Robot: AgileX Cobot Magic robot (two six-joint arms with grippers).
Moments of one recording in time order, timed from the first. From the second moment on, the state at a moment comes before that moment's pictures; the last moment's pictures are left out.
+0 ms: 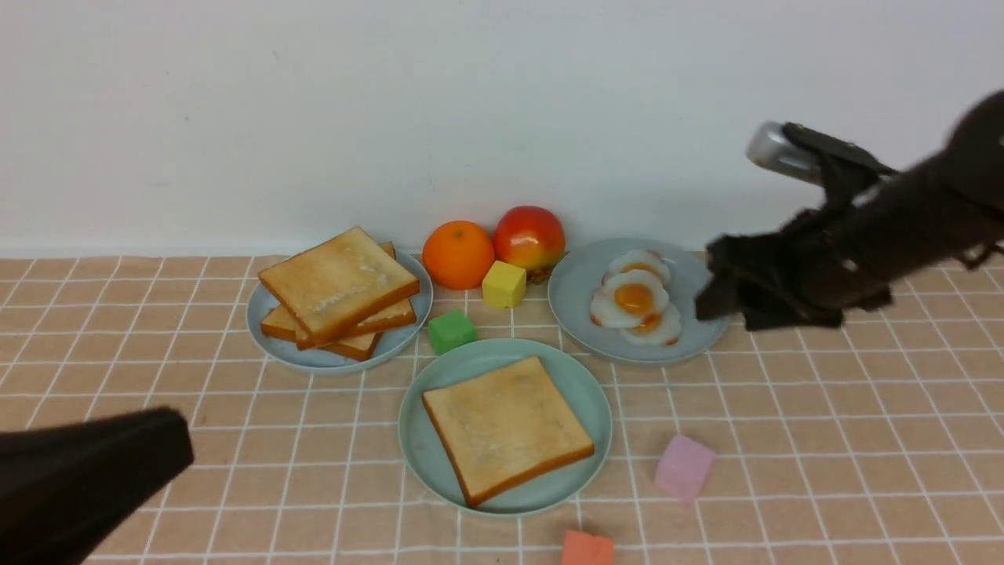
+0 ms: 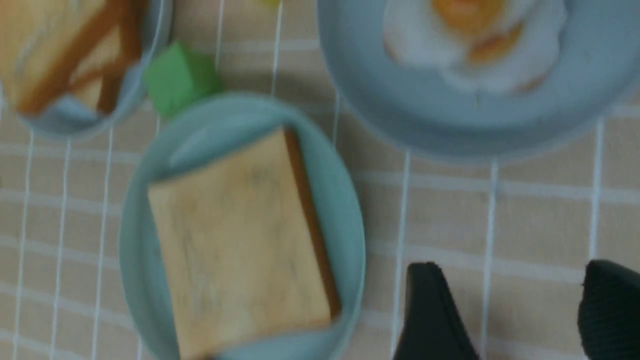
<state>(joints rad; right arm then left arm) 0.16 1.77 -1.32 0.59 0.70 -0.17 -0.71 0.40 -0.51 -0.09 0.30 -0.12</state>
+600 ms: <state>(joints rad) 0.08 2.23 -1.72 0.83 0.69 -0.28 -0.71 0.39 -0.50 -0.09 0.28 -0.12</state>
